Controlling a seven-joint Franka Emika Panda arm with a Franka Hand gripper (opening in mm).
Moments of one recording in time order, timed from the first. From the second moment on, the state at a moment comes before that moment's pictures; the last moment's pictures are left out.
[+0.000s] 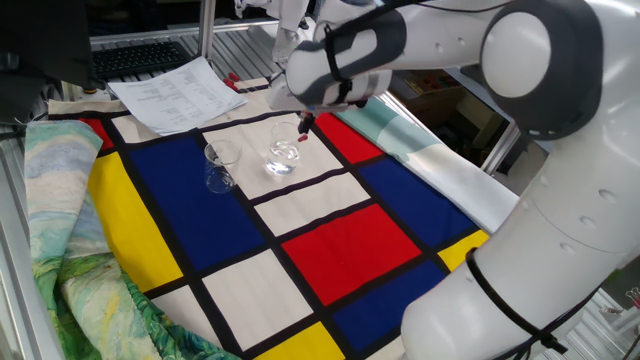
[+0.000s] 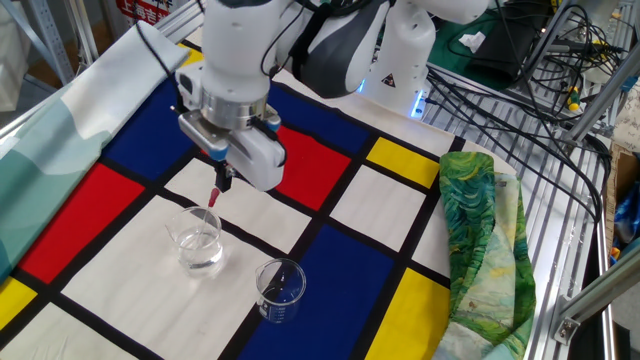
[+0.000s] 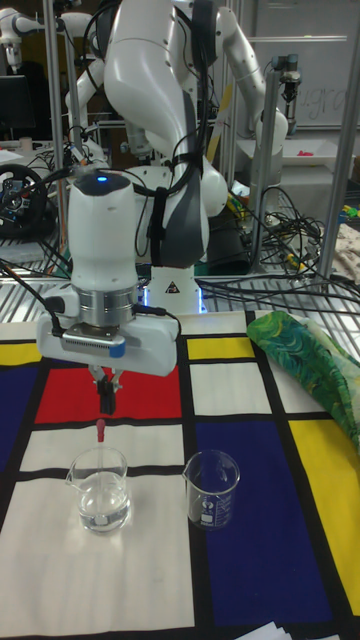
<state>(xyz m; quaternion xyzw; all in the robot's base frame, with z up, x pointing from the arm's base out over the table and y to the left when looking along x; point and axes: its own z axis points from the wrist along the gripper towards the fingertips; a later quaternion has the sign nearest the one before) 0.540 -0.093 0.220 0.12 0.99 -0.02 0.09</state>
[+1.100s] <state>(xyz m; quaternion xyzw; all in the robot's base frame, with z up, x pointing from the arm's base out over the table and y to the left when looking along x) 0.527 -0.104 0.217 0.13 0.98 -0.01 0.12</state>
